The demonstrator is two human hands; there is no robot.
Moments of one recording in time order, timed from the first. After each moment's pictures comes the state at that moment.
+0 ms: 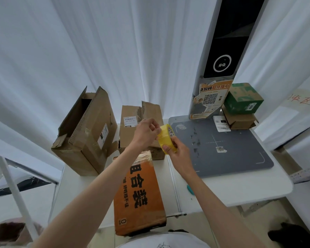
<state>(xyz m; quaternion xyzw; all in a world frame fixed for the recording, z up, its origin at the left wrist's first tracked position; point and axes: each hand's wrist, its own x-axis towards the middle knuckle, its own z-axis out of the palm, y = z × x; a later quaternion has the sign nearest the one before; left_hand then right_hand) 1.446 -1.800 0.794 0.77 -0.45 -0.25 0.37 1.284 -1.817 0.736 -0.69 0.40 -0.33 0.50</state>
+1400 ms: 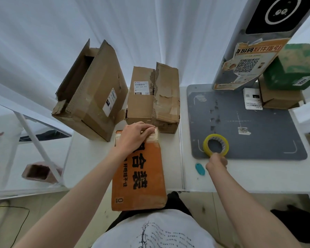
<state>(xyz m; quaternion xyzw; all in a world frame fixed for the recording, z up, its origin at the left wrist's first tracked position) 1.482 -1.739 0.697 0.82 -0.49 -0.23 0.19 1.217 -1.894 0.558 -0.08 0.83 -0.23 0.49</state>
